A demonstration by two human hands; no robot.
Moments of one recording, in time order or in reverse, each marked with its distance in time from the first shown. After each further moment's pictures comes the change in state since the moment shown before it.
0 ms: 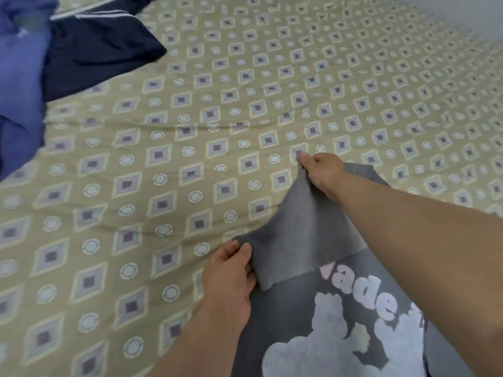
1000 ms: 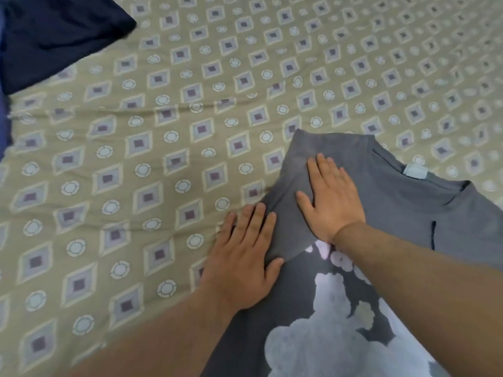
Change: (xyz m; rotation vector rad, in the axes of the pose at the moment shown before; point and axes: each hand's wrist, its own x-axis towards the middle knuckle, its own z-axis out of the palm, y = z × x) left_hand 0.040 -0.014 -0.026 2.148 -0.260 1.235; right_hand -0.063 0.096 0.024 -0.834 0.115 -0.488
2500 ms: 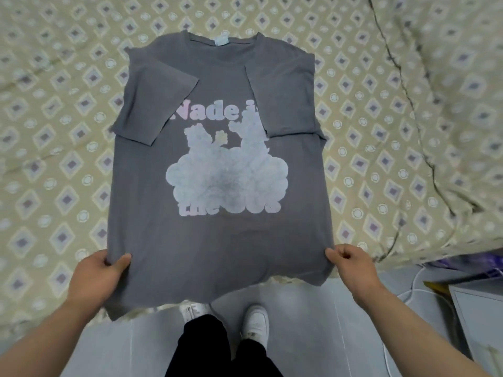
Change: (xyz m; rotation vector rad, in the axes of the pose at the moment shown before) left_hand -0.270 -0.022 -0.015 -0.395 -0.200 -0.607; right_hand -0.568 -0.003 0.059 1.214 0.016 1.260
